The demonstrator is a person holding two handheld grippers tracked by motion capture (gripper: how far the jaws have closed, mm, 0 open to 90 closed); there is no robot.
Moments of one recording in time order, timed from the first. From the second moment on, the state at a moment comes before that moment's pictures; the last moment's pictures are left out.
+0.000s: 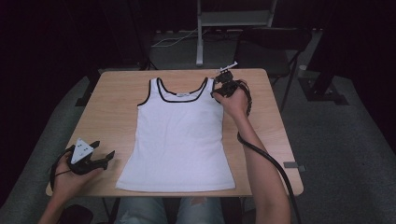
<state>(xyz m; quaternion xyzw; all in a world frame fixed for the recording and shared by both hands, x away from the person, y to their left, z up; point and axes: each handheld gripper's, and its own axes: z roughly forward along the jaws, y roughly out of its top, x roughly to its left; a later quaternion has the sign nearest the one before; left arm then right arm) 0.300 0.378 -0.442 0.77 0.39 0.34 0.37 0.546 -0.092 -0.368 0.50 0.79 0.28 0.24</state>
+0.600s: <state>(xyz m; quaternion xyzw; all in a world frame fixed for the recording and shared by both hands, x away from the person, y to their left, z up) 0.300 0.378 -0.442 0.77 0.39 0.34 0.37 0.595 -0.080 -0.385 0.53 0.78 0.26 0.23</state>
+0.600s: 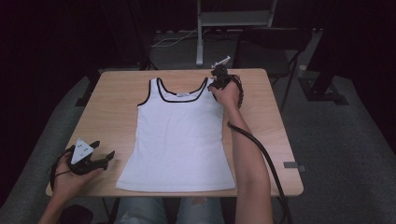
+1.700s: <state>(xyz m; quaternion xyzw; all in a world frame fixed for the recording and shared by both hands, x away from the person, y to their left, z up) 0.300 0.376 -0.443 0.78 0.38 0.35 0.36 0.617 -0.063 -0.424 0.54 0.77 0.26 0.20</state>
